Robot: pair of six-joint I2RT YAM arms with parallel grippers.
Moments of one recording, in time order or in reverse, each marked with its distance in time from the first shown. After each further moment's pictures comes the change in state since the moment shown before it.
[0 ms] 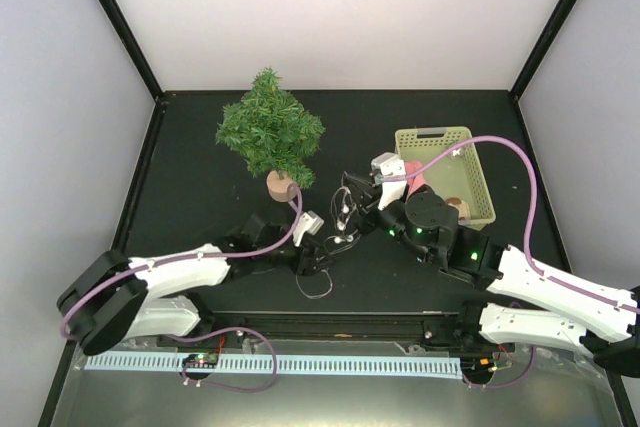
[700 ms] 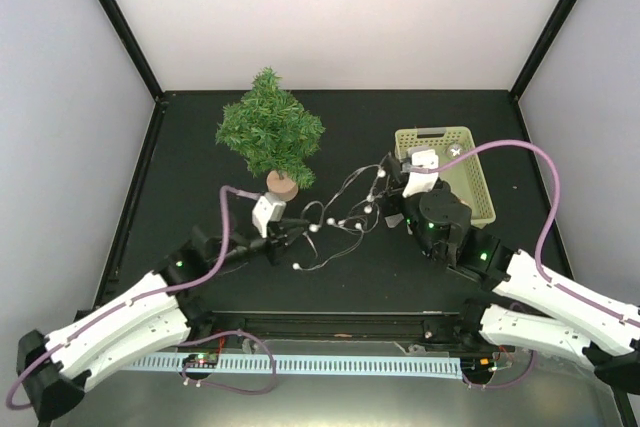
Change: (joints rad) left arm -0.016 -0.480 0.064 -0.202 -0.249 0.066; right arm -0.090 -0.063 -0.056 -0.005 0.262 -0.067
